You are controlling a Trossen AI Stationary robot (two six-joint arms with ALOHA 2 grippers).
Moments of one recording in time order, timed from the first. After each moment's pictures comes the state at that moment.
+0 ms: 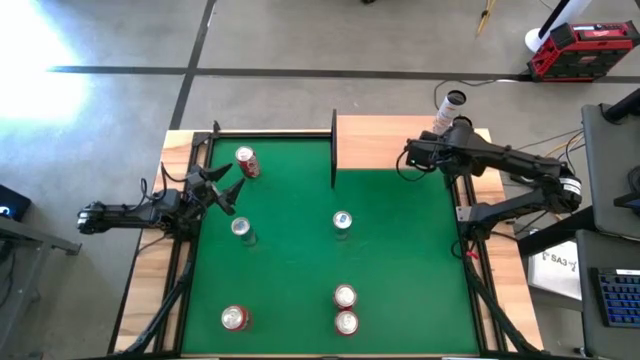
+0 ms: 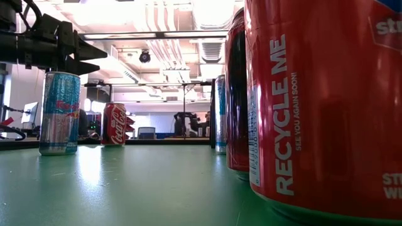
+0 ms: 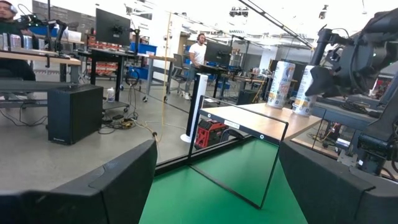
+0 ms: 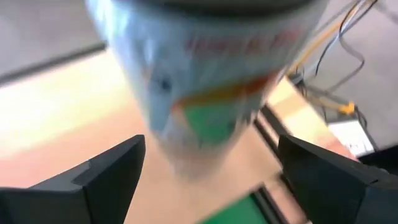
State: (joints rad) left arm -0.02 0.01 0.03 0.13 -0.75 -0.09; right arm -0.41 1.26 1.19 -1.57 0.76 1.66
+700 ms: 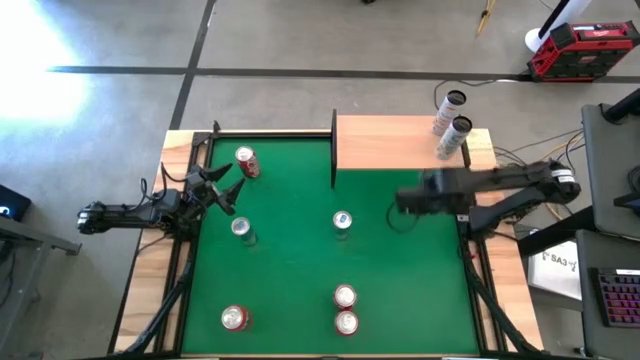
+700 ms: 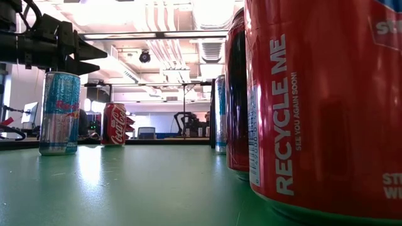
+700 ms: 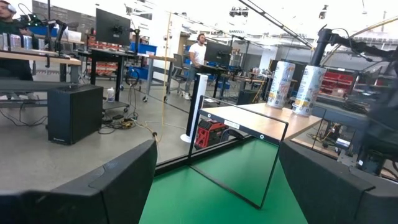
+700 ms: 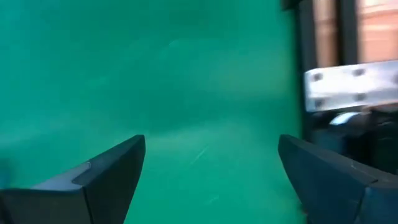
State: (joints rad) left arm -0.02 0.00 0.03 0.13 -0.75 -0.09; right arm 0.07 1.30 1.12 -1.45 0.23 1.73
